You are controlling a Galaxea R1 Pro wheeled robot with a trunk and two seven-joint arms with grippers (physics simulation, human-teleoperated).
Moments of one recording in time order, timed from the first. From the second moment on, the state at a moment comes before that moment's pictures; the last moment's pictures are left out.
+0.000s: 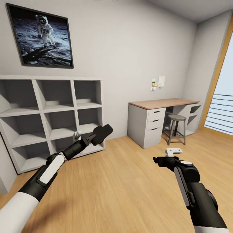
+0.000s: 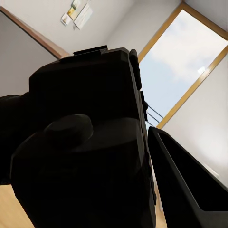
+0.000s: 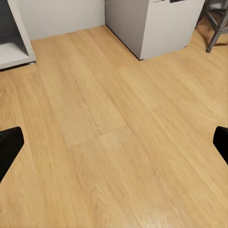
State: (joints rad) left arm -0.68 0.24 -0.31 -1.09 1.11 0.34 -0.45; right arm -0.44 -0.04 -0.06 -1.54 0.06 0.91 0.09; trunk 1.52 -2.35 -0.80
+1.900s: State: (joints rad) left arm -0.68 0.24 -0.31 -1.08 1.11 0.28 -0.19; right arm -0.44 -0.04 -0.06 -1.54 0.06 0.90 0.09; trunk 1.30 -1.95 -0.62
